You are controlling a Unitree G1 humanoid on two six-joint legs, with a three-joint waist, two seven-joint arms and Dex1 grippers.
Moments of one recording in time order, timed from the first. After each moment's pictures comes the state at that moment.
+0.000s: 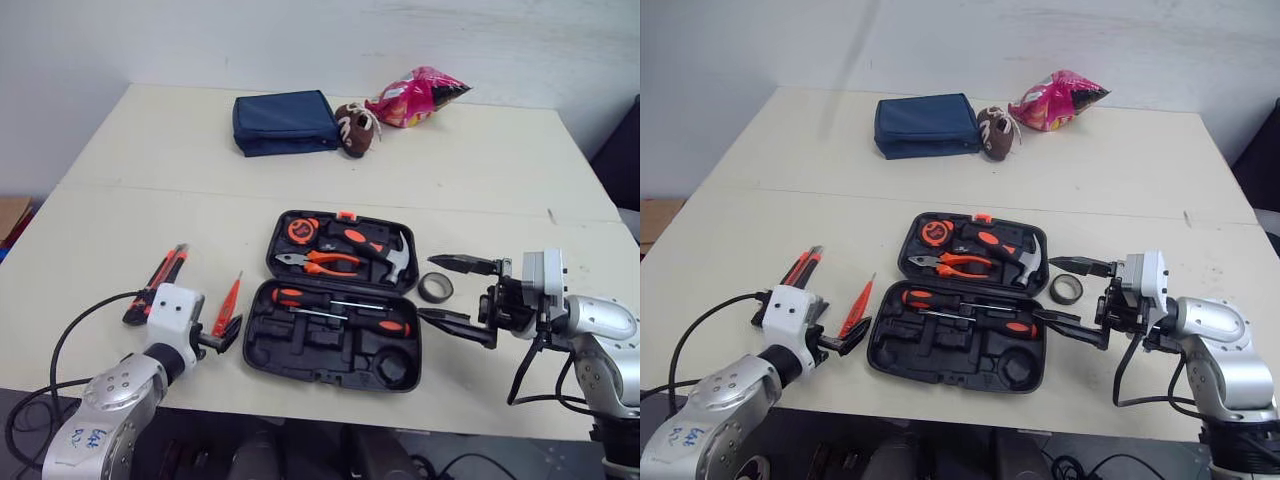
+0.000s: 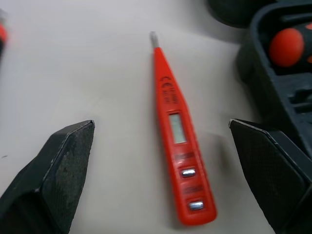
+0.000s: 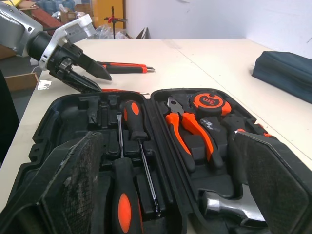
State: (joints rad) left arm 0.14 0.43 0.22 -0.77 -0.33 1.04 -0.21; right arm -0.13 -0.70 -0.20 -0.19 0.62 0.13 1.23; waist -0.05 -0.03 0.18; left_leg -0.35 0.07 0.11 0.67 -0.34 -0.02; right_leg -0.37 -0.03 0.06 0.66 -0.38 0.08
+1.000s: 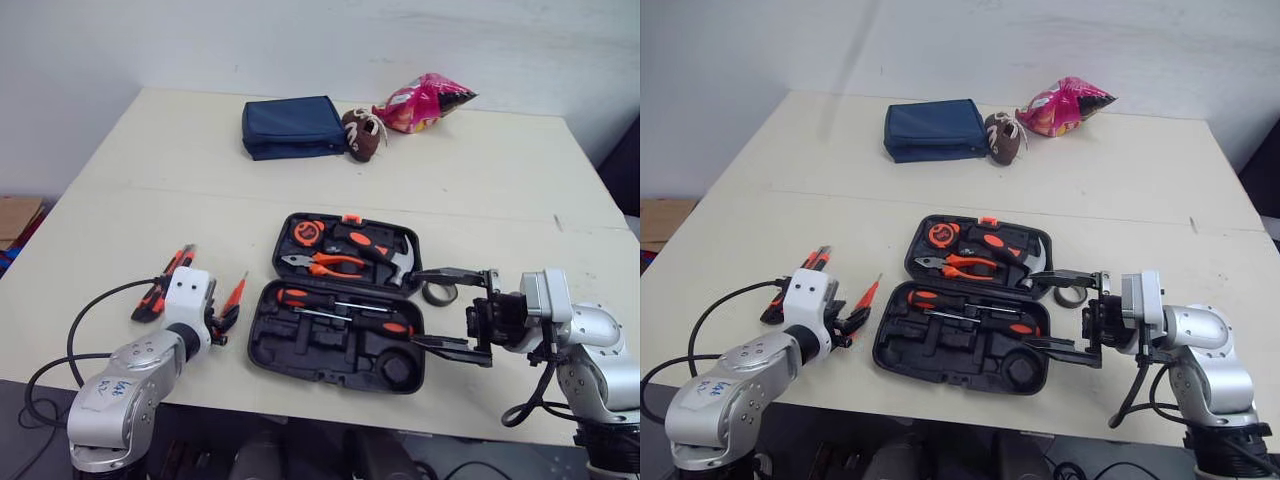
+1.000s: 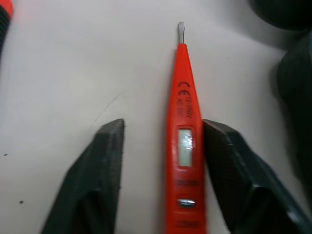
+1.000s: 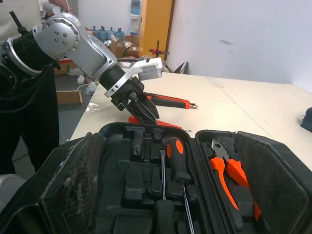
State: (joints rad) left arm -0.06 0.35 0.20 -0.70 -0.29 1.32 -0.11; right arm -0.11 -0.64 -0.16 -0.20 0.67 0.01 1.37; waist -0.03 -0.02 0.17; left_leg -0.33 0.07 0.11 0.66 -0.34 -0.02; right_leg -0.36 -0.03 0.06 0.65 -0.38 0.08
